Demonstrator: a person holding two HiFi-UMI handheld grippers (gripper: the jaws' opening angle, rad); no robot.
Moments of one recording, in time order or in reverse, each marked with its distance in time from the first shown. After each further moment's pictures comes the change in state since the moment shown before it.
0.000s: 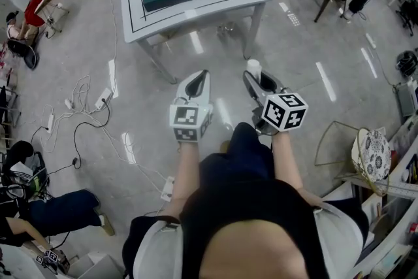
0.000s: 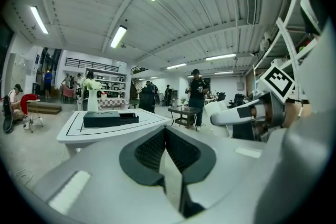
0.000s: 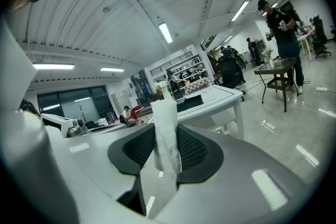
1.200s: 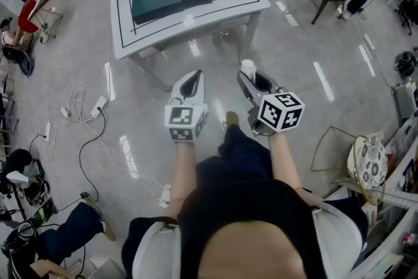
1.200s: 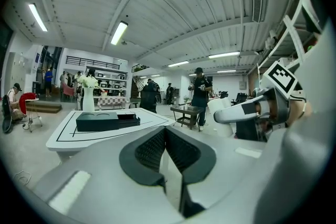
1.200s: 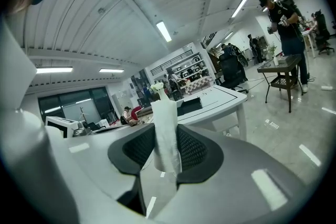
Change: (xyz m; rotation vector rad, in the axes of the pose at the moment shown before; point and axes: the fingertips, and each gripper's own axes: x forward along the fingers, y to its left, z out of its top) left arm 0.081 0.024 0.013 -0.007 0.019 0.015; right arm 0.049 -0.046 0.042 0.011 0.012 0.024
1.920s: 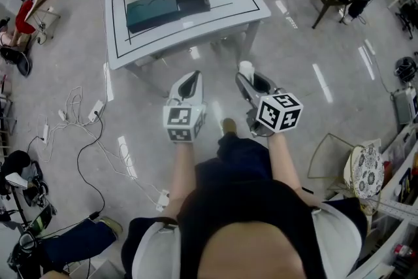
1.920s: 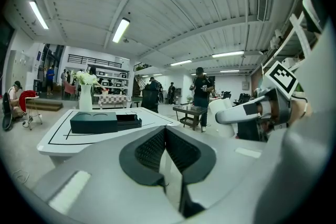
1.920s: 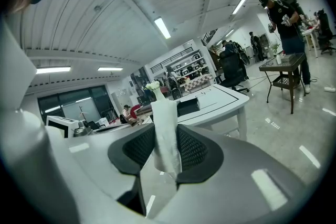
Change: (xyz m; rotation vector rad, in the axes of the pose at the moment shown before) left arm 0.061 0.024 0.007 -0.021 0.011 0.014; right arm 0.045 -0.039 0.026 -0.001 0.031 0.002
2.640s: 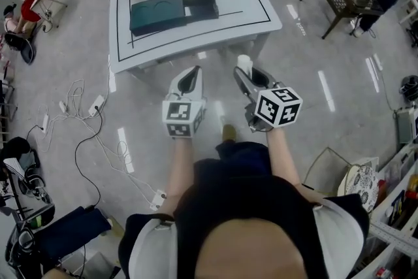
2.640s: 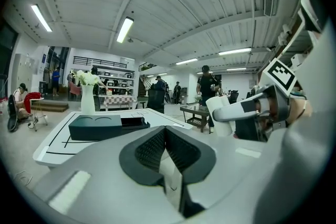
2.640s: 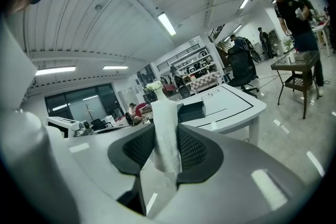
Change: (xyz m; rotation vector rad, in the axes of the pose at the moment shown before) left arm 0.064 0.038 0.015 -0.003 0.004 0.067; right arm 0.072 -0.030 0.041 -0.024 0.033 0.081
